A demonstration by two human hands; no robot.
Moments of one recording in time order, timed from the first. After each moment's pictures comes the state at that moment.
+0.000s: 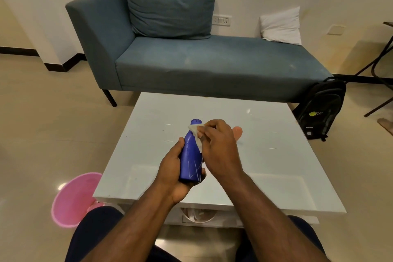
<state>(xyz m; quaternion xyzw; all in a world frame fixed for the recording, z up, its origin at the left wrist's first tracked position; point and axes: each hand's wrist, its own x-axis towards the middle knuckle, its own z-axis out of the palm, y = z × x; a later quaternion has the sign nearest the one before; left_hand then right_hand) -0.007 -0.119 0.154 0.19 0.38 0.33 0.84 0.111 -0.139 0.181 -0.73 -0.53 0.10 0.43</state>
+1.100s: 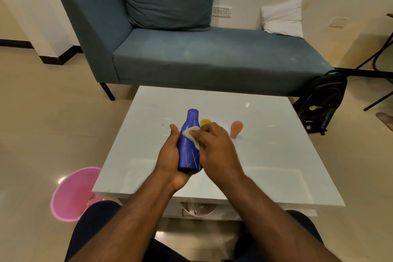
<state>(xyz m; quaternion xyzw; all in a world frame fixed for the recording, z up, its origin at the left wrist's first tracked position) -0.006 -0.104 0.157 0.19 0.37 0.32 0.85 0.100 -0.153 0.179 -0.67 -0.55 0.19 0.46</state>
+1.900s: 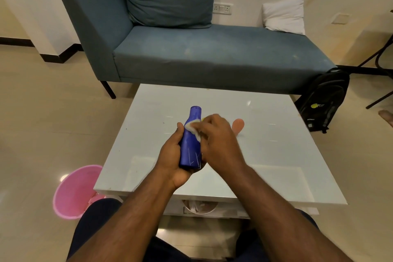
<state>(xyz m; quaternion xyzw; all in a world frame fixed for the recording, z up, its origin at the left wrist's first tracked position) -0.004 -0.102 0.159 0.19 0.37 0.32 0.85 0.104 -0.140 0.187 -0.69 -0.62 0.07 0.37</state>
